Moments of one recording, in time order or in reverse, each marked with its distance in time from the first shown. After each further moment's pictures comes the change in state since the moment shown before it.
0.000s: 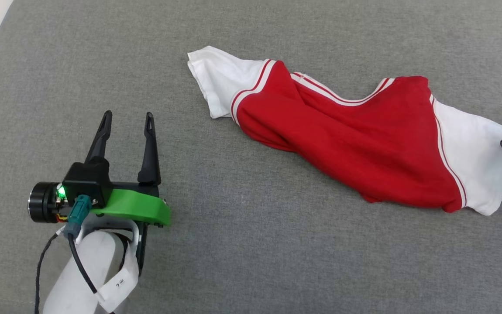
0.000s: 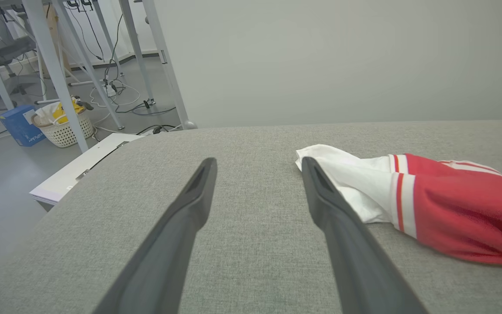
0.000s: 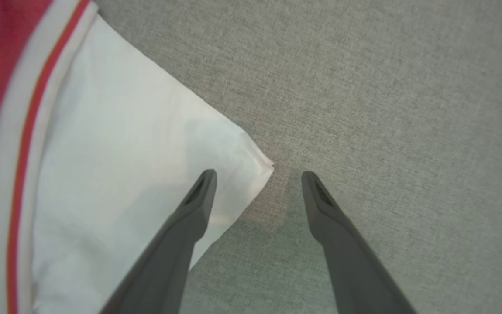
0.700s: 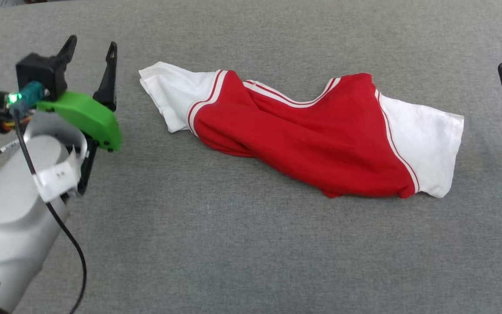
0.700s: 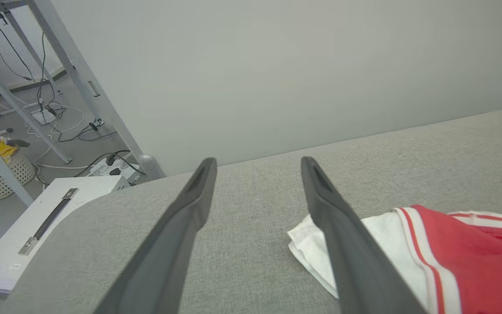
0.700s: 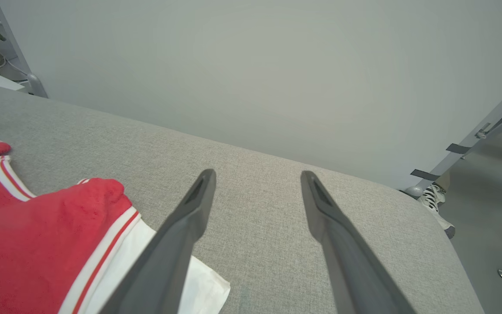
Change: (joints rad) left arm -0.545 0.274 -0.447 0.412 -0.439 -0.073 0.000; right arm 0.204 0.251 -0.374 -0.252 -0.365 0.000 -0.637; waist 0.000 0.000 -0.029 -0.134
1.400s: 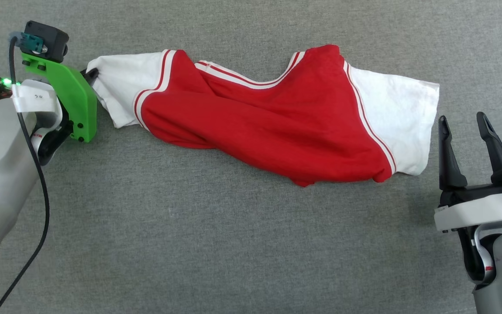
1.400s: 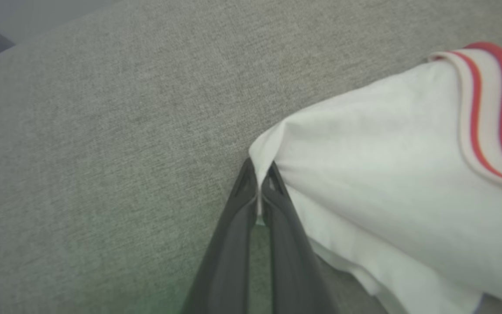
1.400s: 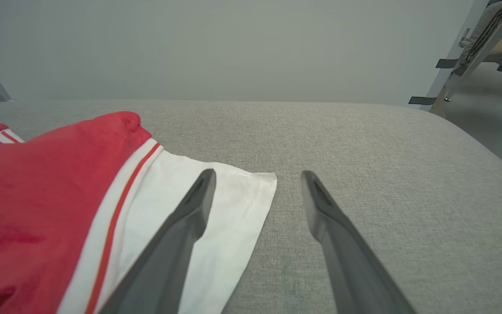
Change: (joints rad) left arm -0.270 0.002 -0.349 0.380 -0.250 -0.270 0.365; right arm 0.220 0.406 -0.122 -0.039 -0.233 0.000 -0.307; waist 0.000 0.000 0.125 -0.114
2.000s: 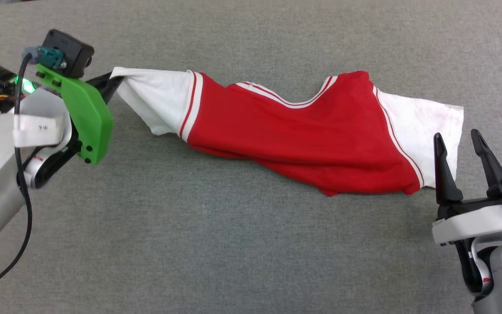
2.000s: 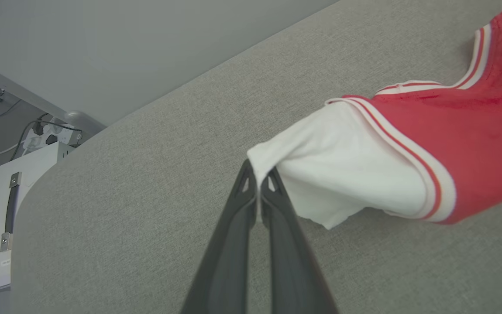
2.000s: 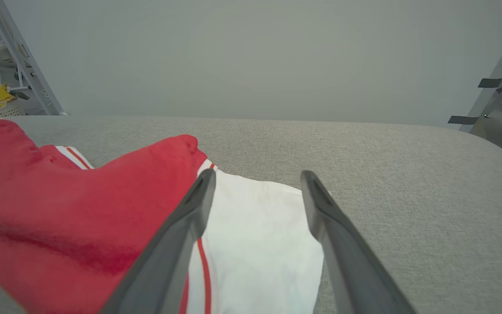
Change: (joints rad) left arm 0.079 0.260 0.006 -0.665 0.053 0.154 0.097; right arm 0.045 -0.008 0.005 0.023 0.002 0.000 0.000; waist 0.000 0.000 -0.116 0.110
